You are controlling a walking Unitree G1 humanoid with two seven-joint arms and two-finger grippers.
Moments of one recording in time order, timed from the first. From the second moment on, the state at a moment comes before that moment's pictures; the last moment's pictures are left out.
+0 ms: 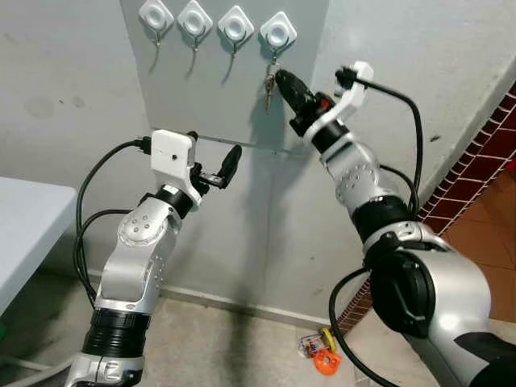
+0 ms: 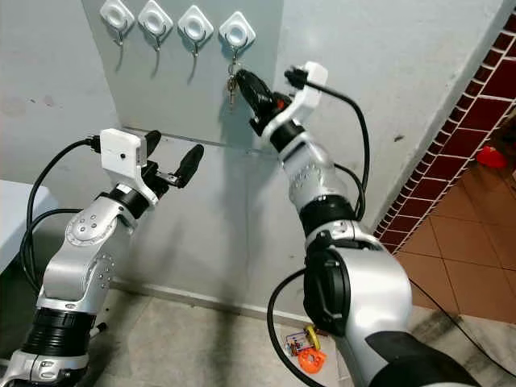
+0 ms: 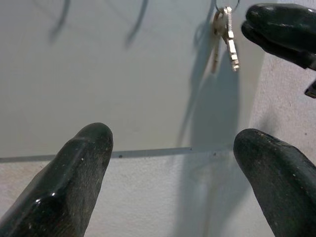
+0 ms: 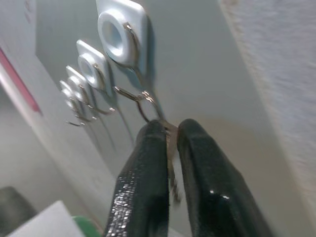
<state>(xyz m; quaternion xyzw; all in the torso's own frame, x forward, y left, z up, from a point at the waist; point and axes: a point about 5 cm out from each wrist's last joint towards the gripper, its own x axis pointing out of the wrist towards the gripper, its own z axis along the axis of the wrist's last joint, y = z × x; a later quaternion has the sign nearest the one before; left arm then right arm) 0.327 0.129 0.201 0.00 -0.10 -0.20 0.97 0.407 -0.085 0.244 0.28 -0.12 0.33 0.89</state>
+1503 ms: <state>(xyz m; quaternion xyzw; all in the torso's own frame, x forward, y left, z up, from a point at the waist) 0.325 0.174 0.117 -0.04 -0.02 -0.06 1.00 0.339 -0.182 0.111 0.11 -0.11 0.15 0.98</state>
